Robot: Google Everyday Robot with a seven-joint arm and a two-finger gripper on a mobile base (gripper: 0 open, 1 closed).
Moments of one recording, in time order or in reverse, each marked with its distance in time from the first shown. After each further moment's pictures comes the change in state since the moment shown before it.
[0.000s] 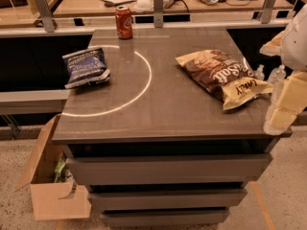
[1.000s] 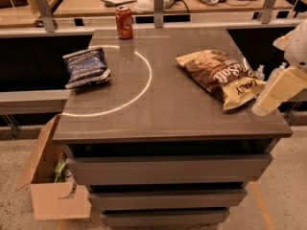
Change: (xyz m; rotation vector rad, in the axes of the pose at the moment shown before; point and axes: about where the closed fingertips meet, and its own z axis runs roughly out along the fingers) arm 0.022 -0.059 0.026 0.151 -0.121 0.206
